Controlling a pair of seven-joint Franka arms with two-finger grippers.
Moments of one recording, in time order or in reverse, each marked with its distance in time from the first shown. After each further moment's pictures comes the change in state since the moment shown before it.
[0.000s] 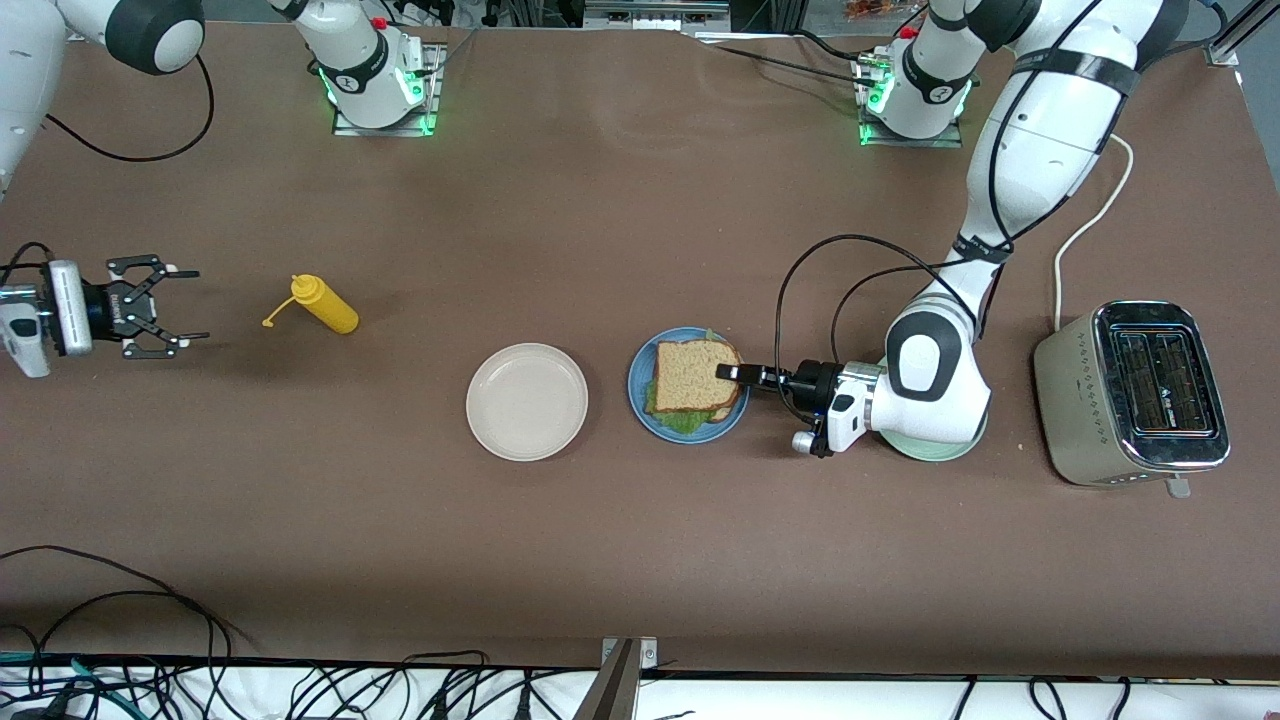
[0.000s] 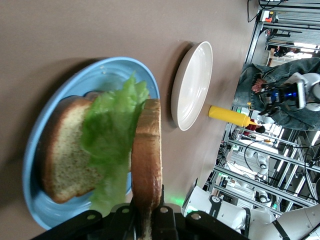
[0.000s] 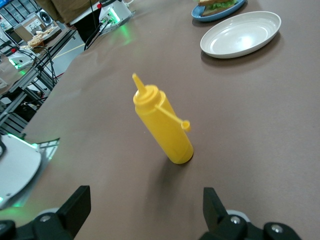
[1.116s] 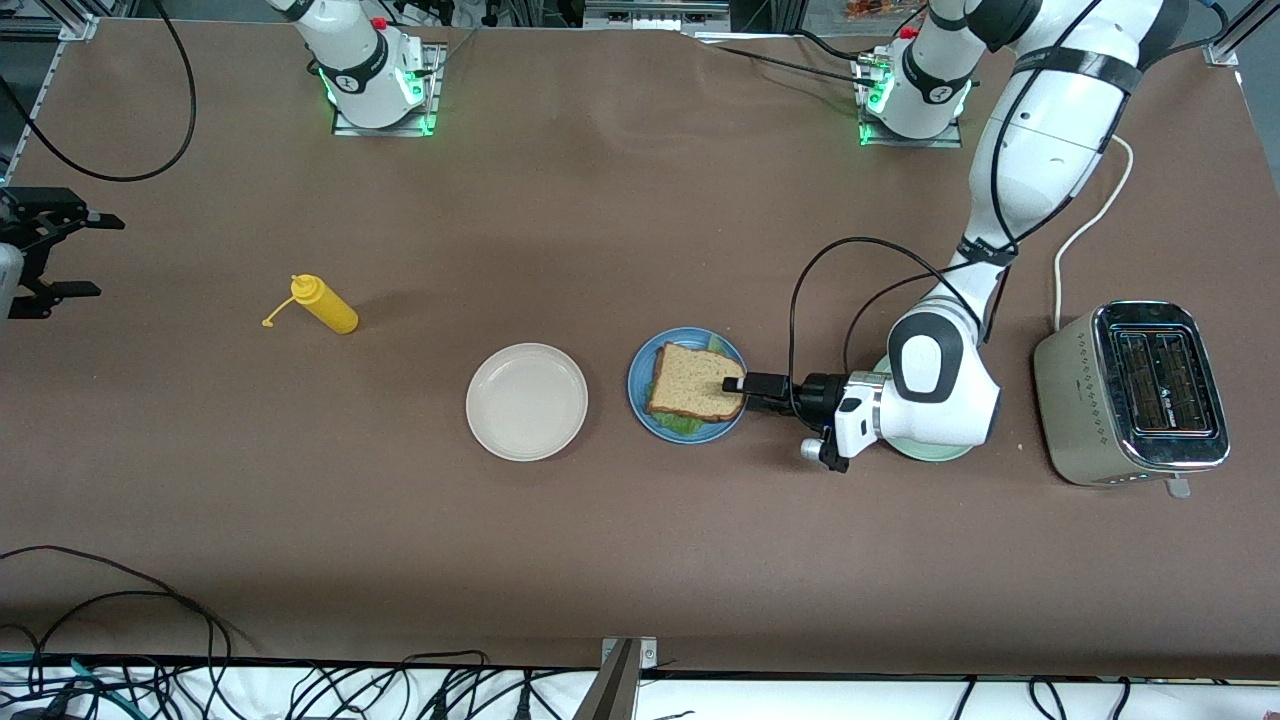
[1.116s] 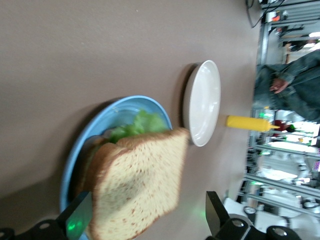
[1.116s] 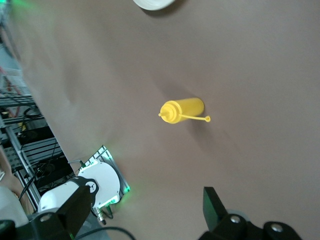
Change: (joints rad) left arm -0.001 -0.012 0.000 0.023 0.066 0.106 0.104; right arm 0.071 -0.348 0.288 0.287 -0.509 -0.087 1.165
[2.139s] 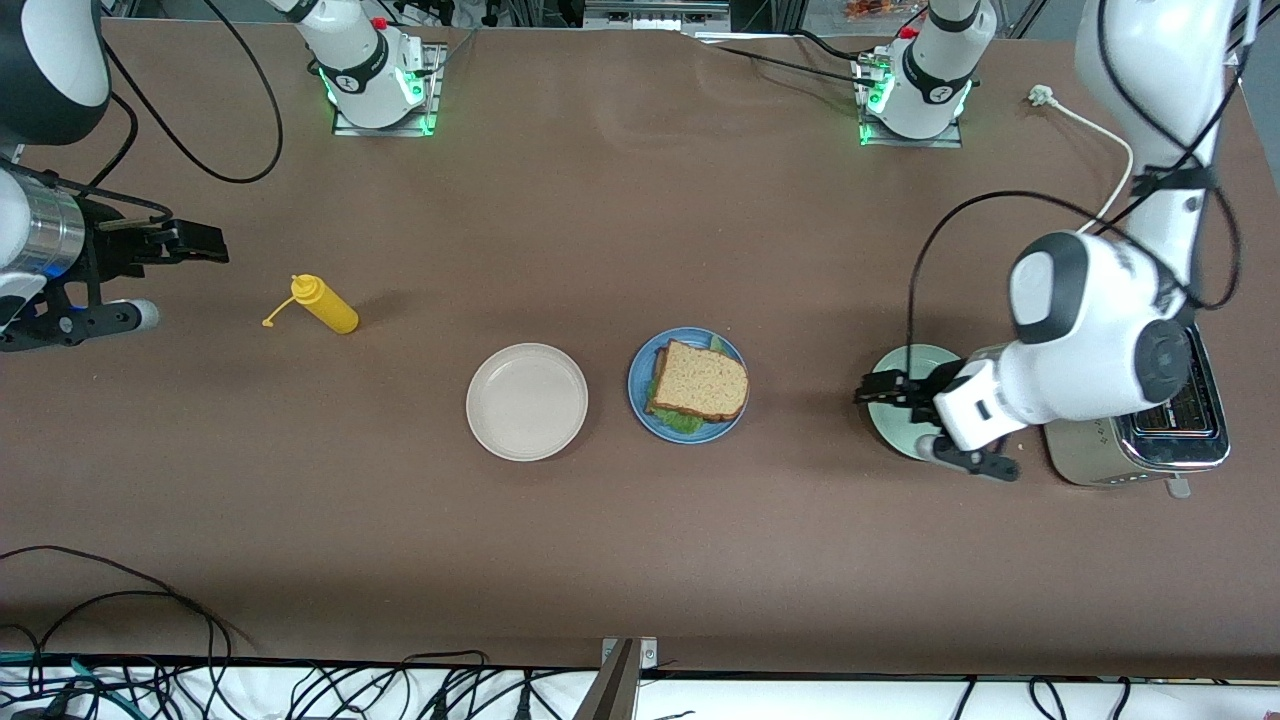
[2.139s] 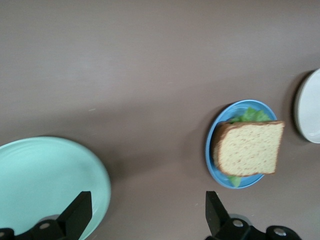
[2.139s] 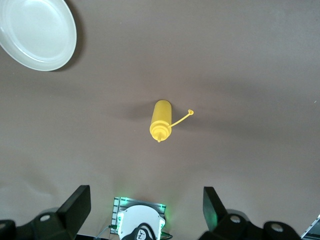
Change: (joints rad) left arm 0.082 -0.306 0.039 0.026 0.749 -0.072 -0.419; right arm 0.001 -0.142 0.424 -0.100 -0.333 0.175 1.042
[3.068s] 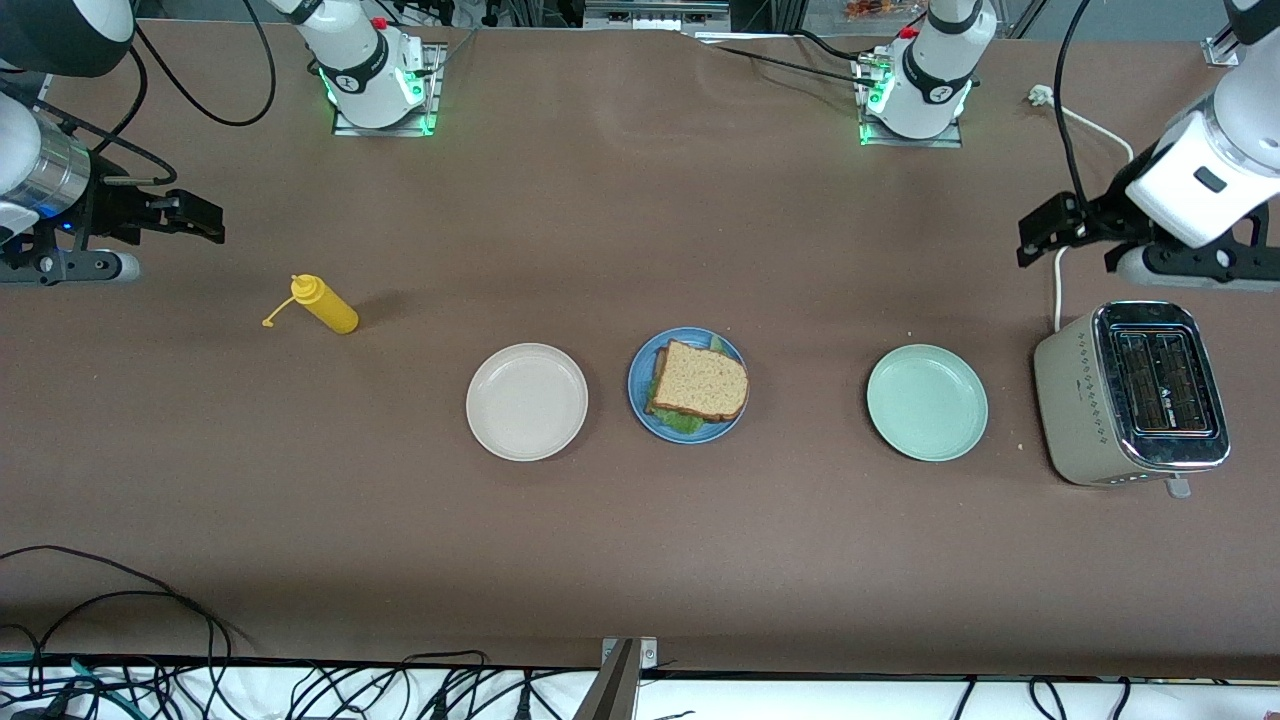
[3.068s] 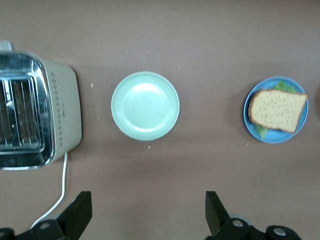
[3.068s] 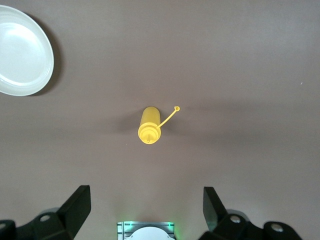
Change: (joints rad) left arm -0.056 -0.454 0.101 -0.005 0.274 -0.405 -0.256; right arm -0.019 -0.279 -0.015 -0.408 -0.012 0.262 0.128
